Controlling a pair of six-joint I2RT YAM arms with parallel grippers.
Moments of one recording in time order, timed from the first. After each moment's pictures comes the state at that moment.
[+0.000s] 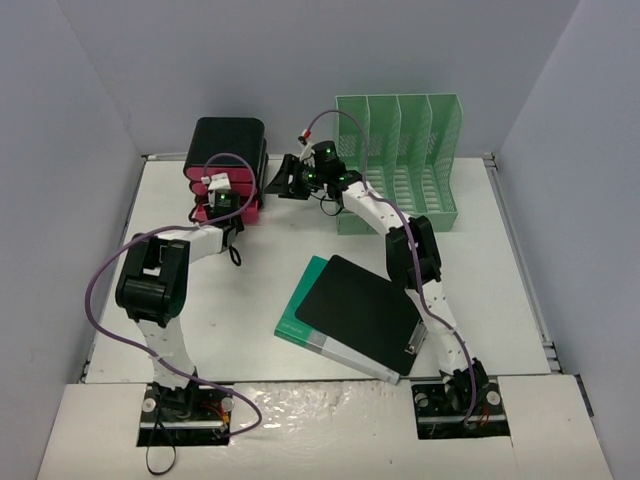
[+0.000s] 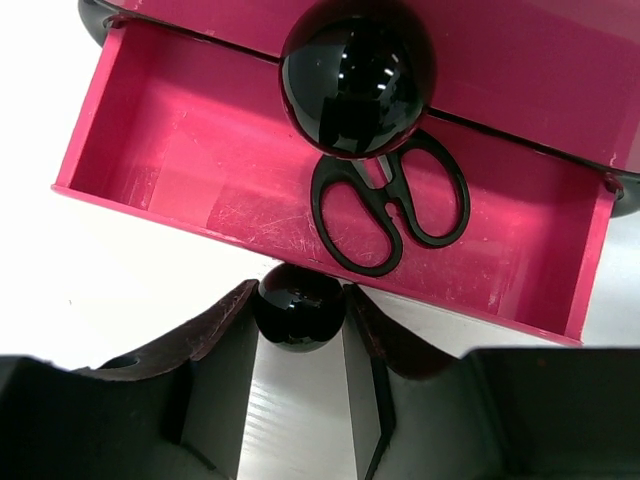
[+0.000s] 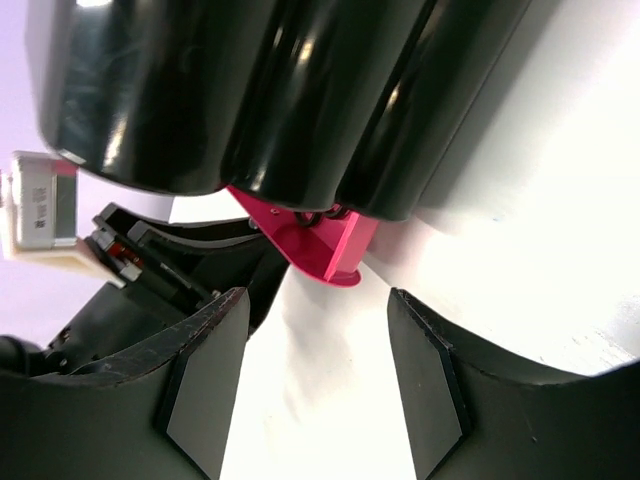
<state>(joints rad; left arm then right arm) -0.20 1.89 1.10 0.12 -0.38 -0.32 0.53 2.56 2.25 -0.16 -0.57 0.70</state>
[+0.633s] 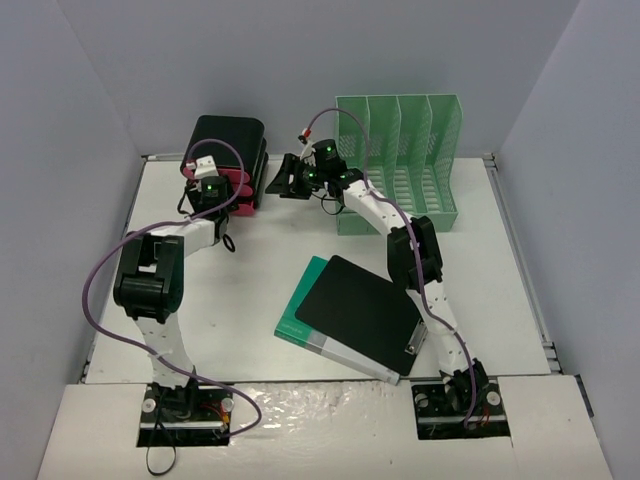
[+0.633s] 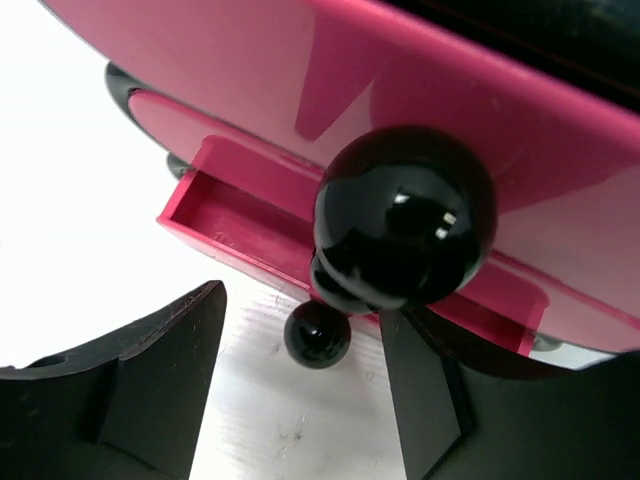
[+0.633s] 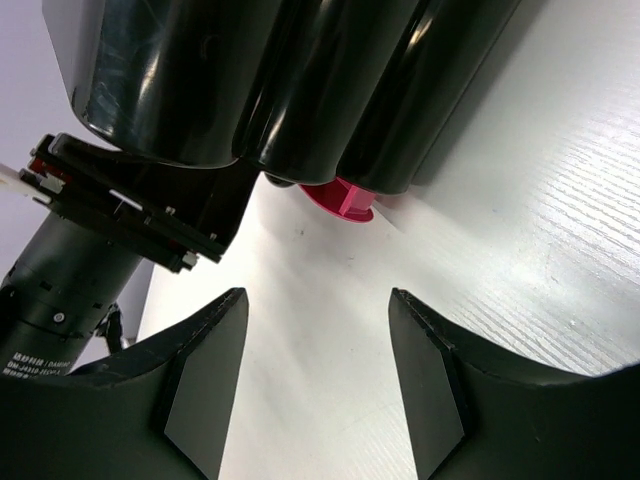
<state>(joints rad) -0.13 1.91 1.16 0.27 -0.39 -0.29 0.52 2.54 2.26 -0.20 -0.57 0.68</state>
